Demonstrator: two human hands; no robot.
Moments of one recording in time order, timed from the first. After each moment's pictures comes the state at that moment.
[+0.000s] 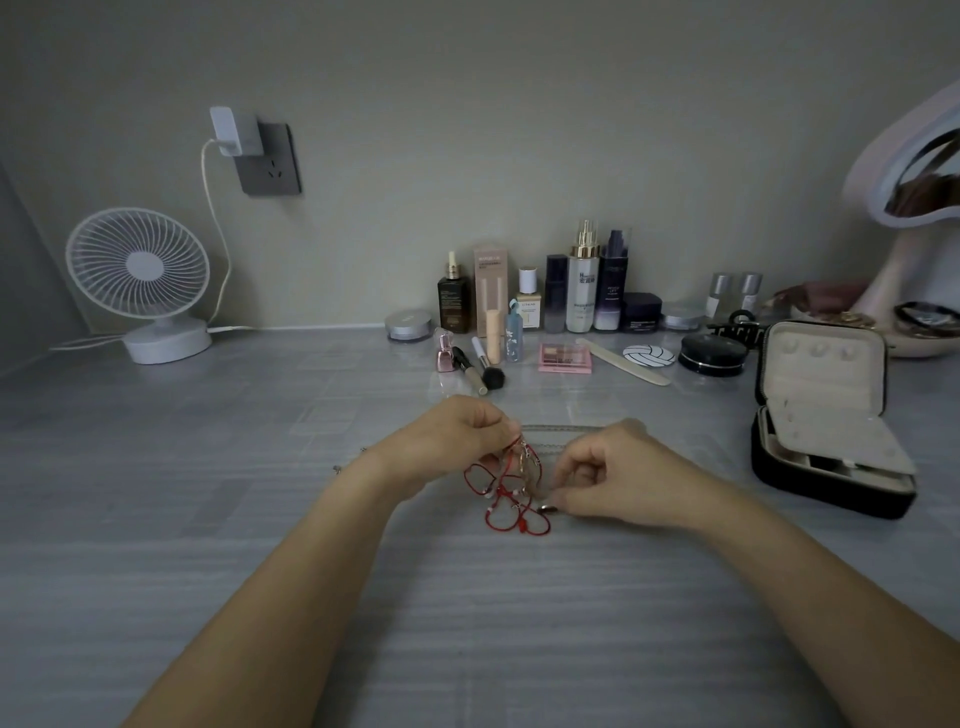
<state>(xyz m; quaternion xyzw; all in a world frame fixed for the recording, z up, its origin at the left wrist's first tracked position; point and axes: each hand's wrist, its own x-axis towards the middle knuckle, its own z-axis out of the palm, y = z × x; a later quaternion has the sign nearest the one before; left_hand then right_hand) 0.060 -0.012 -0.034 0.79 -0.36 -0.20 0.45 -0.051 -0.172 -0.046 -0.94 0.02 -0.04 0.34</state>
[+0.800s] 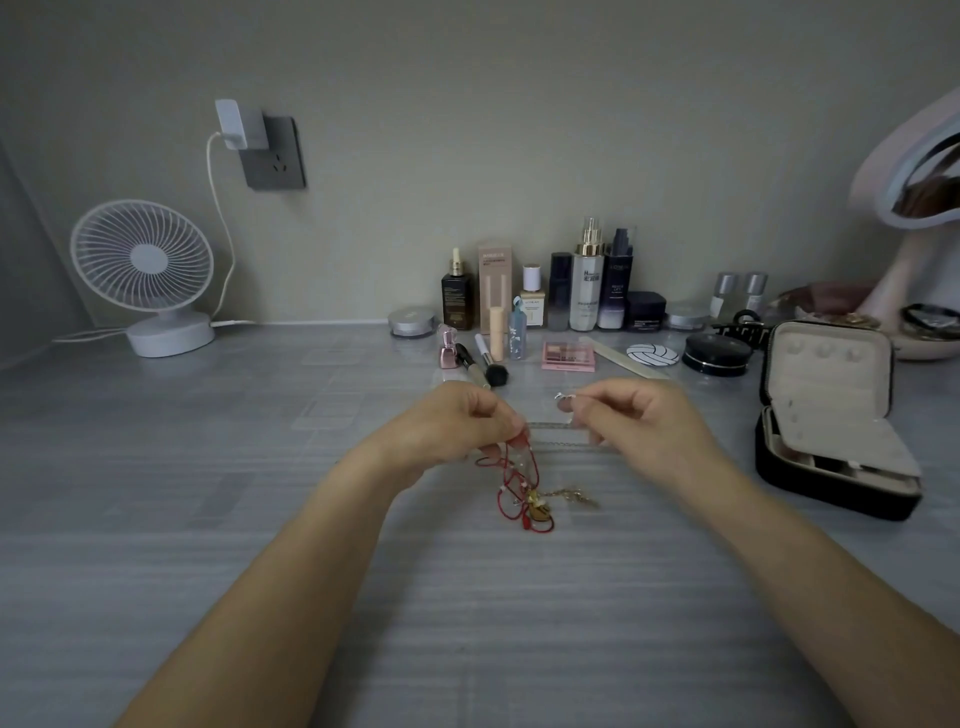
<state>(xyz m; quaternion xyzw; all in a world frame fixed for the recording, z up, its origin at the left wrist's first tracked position) 0.050 -0.007 -0.017 0.79 -0.35 -0.20 0.47 -0.051 -0.163 -0.030 -0.81 0.06 -0.26 0.52</state>
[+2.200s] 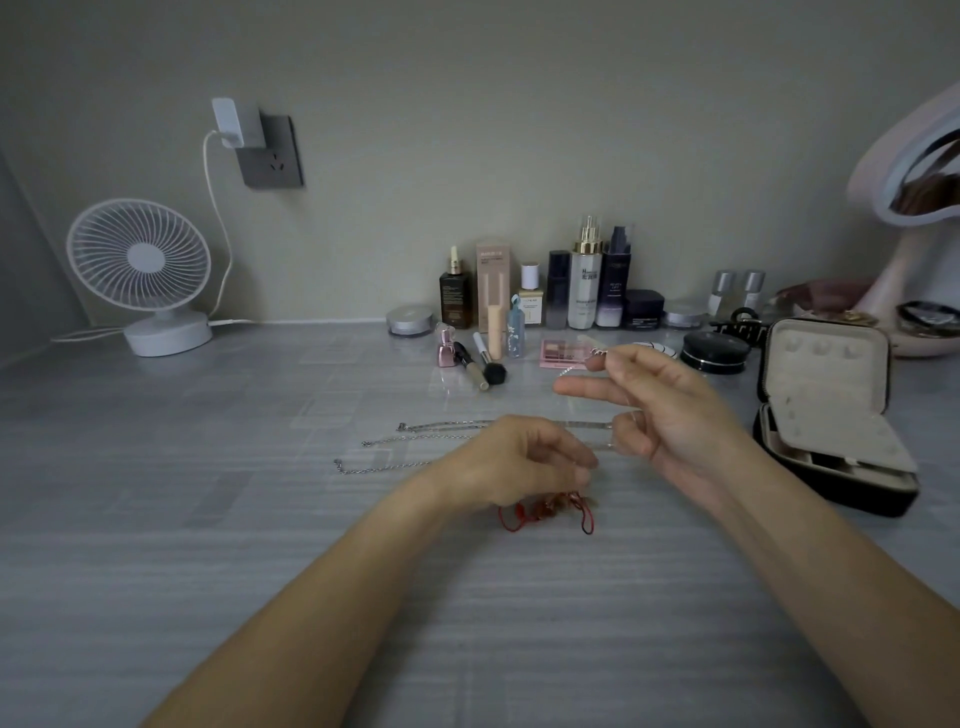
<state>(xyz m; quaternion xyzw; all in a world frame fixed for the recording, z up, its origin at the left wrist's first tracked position) 0.030 -0.034 -0.046 0.72 -0.43 -0.26 0.47 -0.061 -0.166 -0.013 -0.66 0.06 -0.20 0.72</state>
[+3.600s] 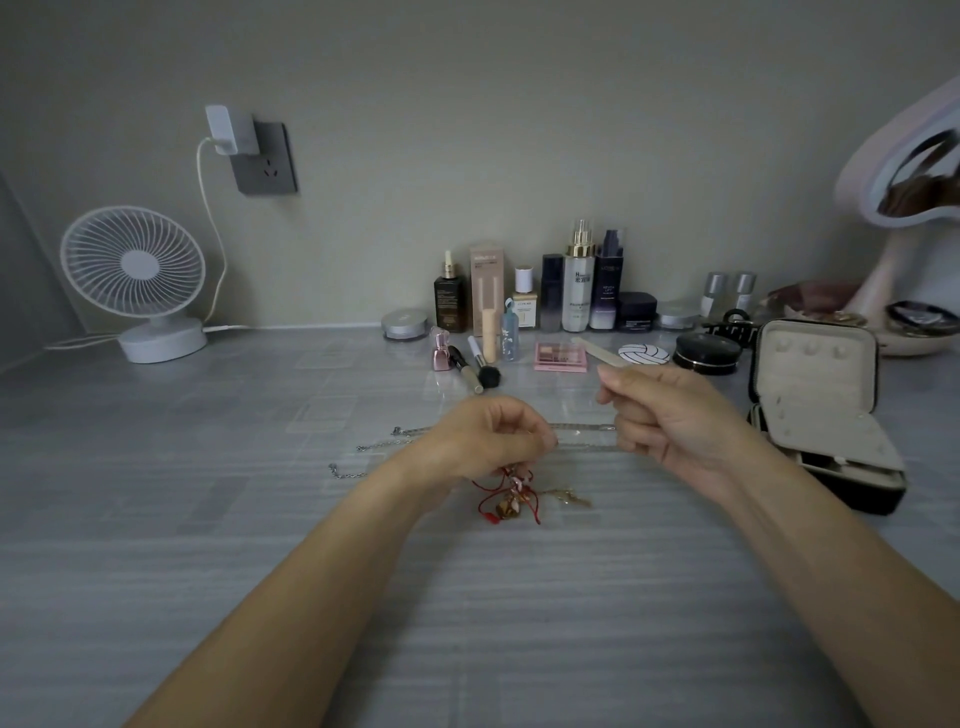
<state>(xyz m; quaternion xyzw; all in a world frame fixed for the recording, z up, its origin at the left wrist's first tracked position) 0.035 -0.023 -0.030 0.74 -0.37 -0.23 0.52 -0.060 -0.184 -0.017 -0.70 0.08 -0.16 0.70</state>
